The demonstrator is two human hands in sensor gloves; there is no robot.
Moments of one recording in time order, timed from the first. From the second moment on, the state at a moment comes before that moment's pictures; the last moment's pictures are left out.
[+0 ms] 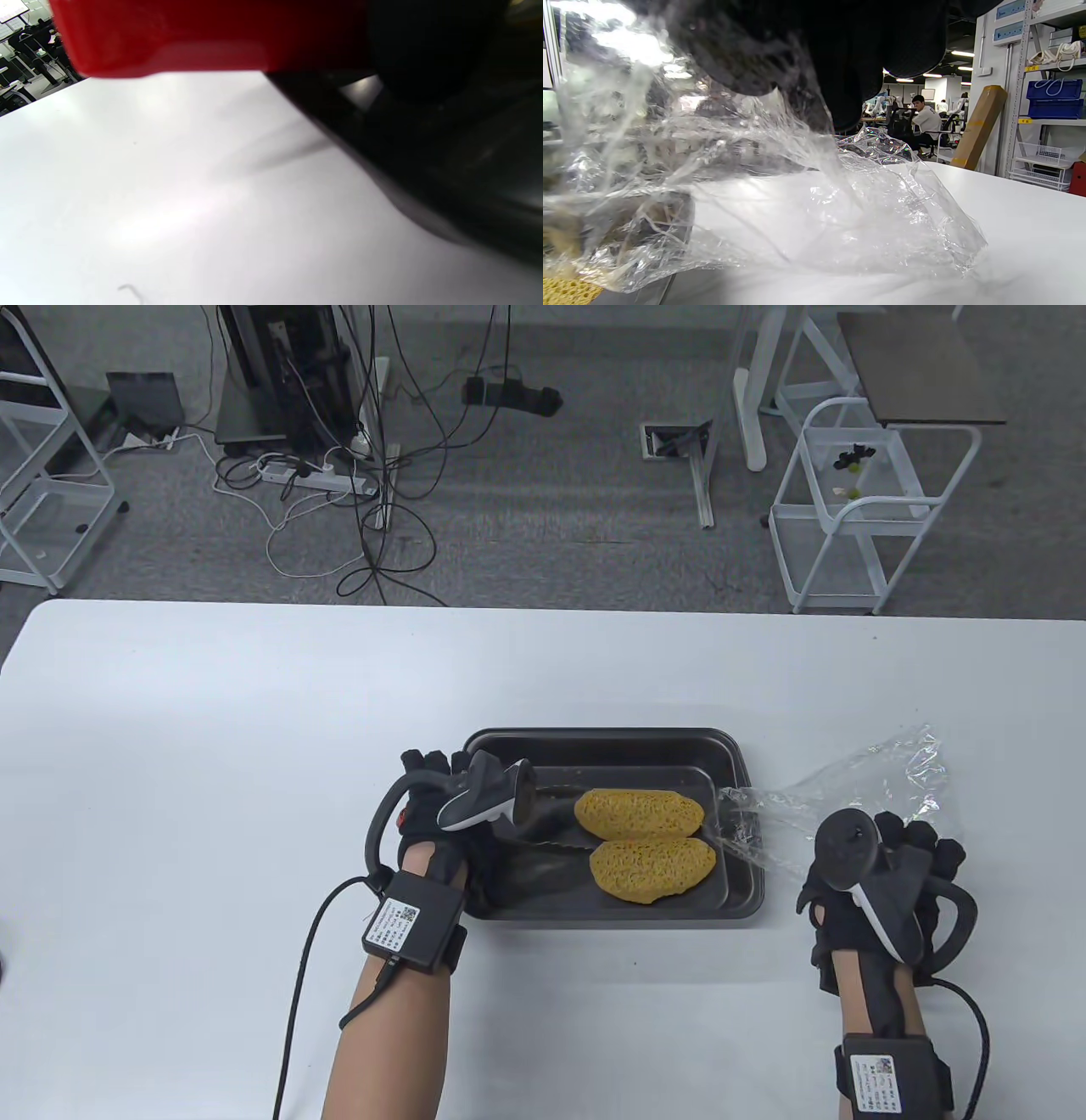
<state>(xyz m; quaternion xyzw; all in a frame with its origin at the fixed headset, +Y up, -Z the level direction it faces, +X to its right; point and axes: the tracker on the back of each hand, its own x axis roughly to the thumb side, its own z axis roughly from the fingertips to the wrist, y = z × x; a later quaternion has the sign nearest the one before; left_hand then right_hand) -0.105 -0.734 -0.362 -0.22 -0.05 -0.17 0.96 0.265 -0.655 -0.256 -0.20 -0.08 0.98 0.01</state>
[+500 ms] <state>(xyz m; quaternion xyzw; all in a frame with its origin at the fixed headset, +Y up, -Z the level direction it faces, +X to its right) -0.121 -0.738 -0.359 -0.17 -0.05 -0.13 0.98 0.265 -0.657 -0.257 -0.19 -0.09 0.98 0.01</state>
